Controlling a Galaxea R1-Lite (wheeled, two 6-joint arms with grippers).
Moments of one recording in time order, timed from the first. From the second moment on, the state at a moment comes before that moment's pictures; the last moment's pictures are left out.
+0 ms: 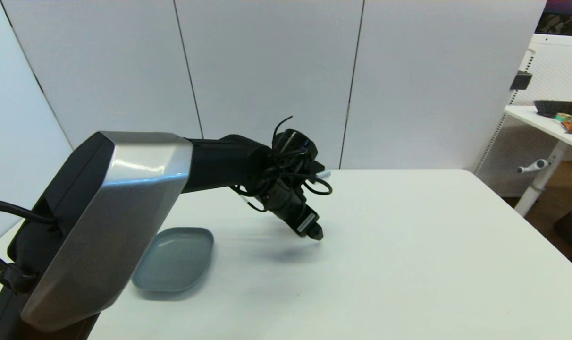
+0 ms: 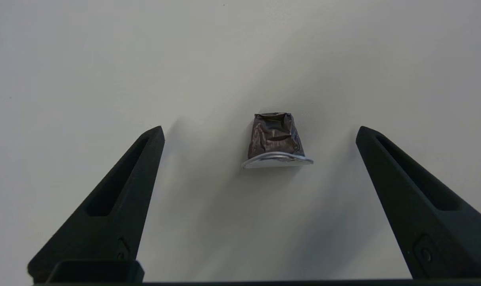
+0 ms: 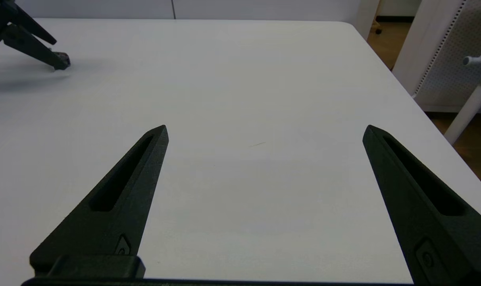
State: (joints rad) left arm -0.70 2.34 -1.97 0.58 -0.07 0.26; right arm 0.00 0.00 0.00 0.00 0.01 -0.01
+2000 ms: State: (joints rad) left arm -0.69 2.28 -1.97 0.59 0.01 0.25; right arm 0.00 0.00 0.00 0.00 0.01 -0.01
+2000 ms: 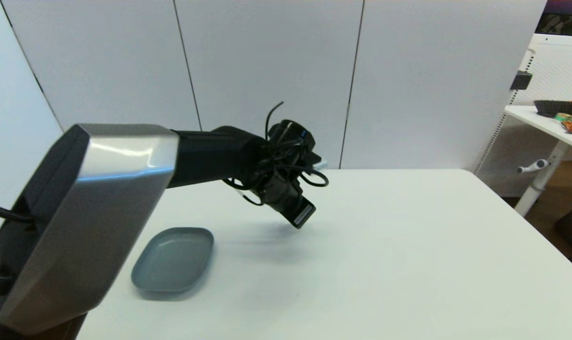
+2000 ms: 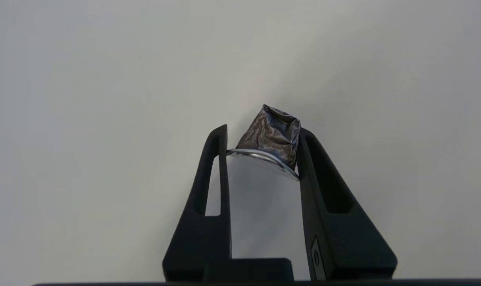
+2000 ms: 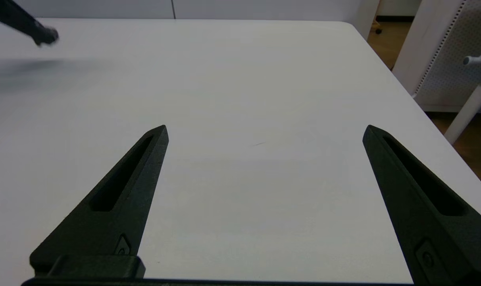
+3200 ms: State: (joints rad) left arm -0.26 1.93 -1.60 0.62 0.09 0.25; right arm 0.00 0.00 0.00 0.00 0.01 -0.01
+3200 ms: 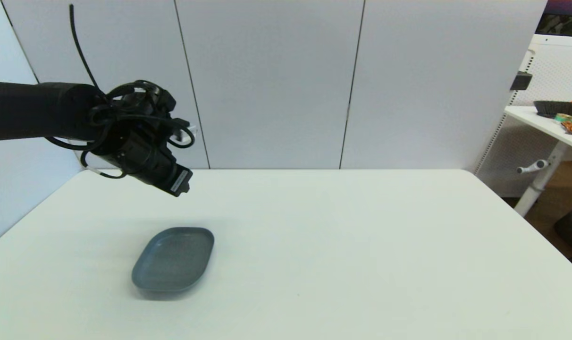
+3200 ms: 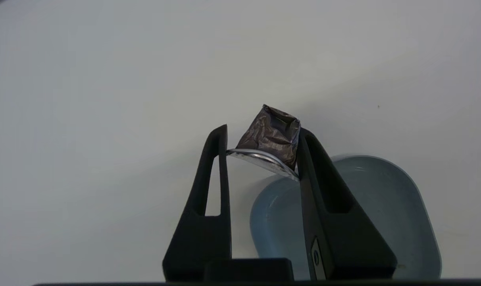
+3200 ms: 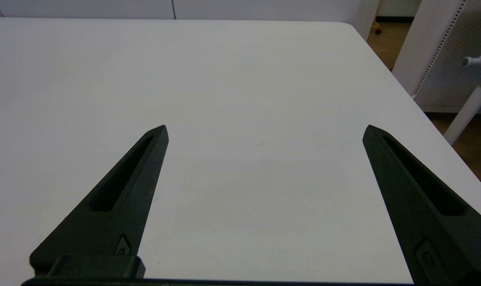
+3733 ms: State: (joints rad) left arm -0.27 2.01 -1.59 0.62 0.07 0.26; right arm 0.00 0.00 0.00 0.00 0.01 -0.01
